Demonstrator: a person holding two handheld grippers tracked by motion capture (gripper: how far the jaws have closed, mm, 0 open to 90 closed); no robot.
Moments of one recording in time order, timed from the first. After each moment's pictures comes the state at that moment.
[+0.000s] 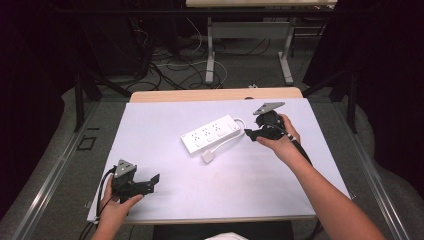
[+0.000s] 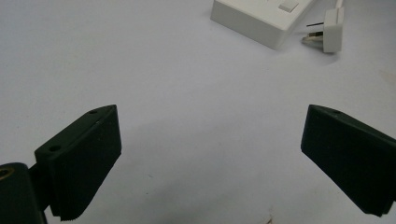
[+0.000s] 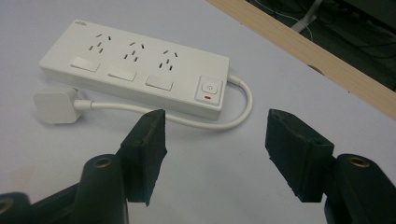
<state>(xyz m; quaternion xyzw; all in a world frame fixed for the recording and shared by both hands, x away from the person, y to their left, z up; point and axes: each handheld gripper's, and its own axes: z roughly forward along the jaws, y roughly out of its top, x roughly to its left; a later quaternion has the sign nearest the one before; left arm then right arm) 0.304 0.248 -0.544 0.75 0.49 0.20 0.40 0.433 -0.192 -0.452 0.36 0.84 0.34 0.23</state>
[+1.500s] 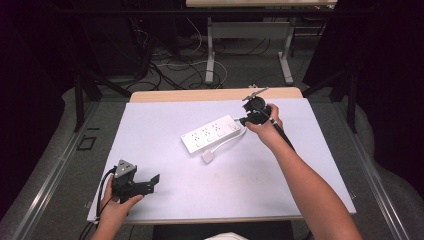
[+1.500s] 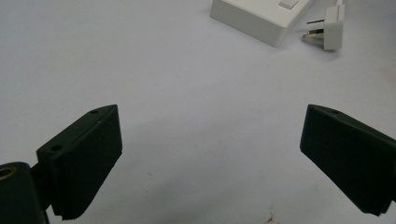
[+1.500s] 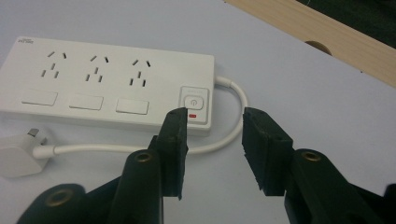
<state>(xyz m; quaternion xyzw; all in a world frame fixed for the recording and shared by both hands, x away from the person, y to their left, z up) 0.304 0.249 -0.546 0.75 0.49 0.20 0.40 0.486 -0.165 -0.455 0.44 0.83 0.30 0.19</state>
